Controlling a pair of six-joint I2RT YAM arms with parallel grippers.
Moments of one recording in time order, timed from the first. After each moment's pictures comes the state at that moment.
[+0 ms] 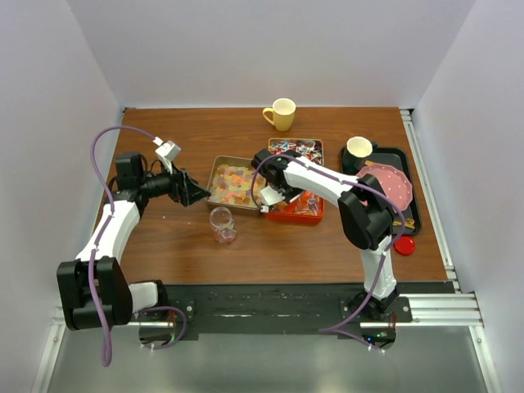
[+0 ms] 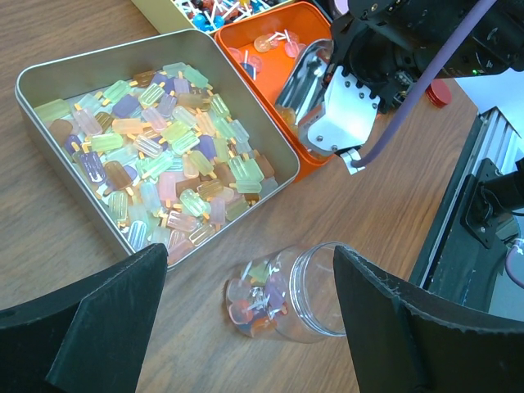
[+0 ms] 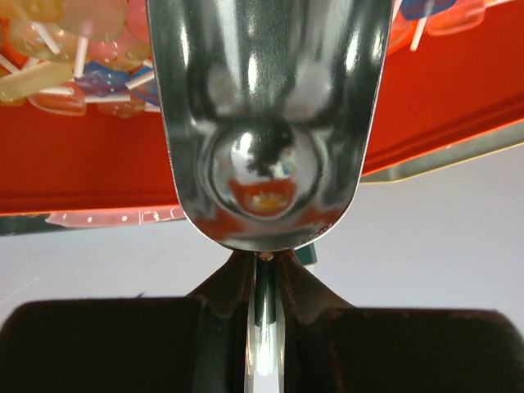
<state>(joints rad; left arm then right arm) 0.12 1.24 0.79 -0.20 1.03 0.08 0.74 2.05 1.63 -1.05 0.62 -1.36</state>
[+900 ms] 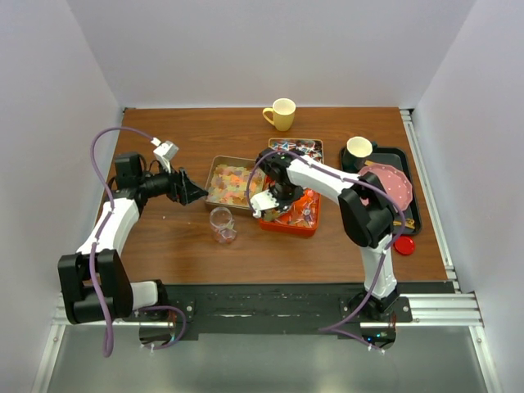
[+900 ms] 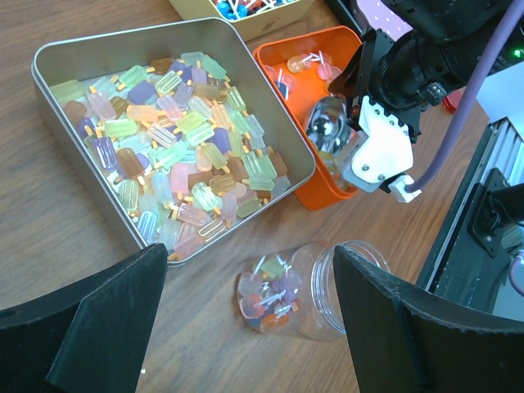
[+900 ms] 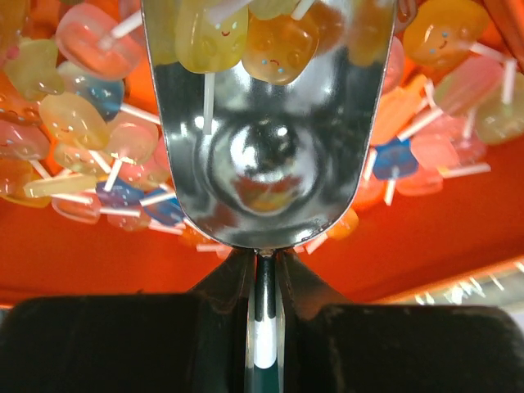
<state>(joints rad) 0.14 1.27 0.79 -0.20 1.01 0.08 0.71 2.06 1.61 -1.04 0.17 -1.41</state>
